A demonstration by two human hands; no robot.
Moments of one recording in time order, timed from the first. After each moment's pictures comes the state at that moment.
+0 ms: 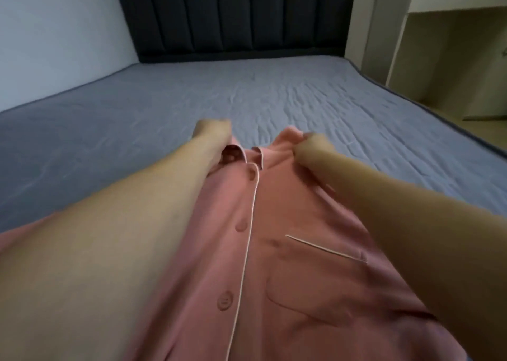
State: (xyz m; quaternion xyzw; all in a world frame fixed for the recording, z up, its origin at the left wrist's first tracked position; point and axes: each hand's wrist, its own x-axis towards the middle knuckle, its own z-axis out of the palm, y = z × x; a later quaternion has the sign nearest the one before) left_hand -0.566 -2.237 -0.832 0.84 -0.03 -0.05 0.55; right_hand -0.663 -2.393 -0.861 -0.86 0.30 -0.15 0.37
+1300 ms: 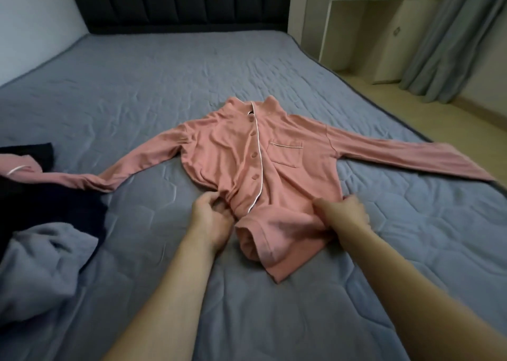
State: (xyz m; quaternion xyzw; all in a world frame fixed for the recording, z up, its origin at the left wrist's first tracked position) left_hand -0.858 -1.996 -0.883 0.48 0.07 -0.34 0.80; right_hand -1.015 -2.174 -0.873 -0.69 0.62 -0.12 0.37
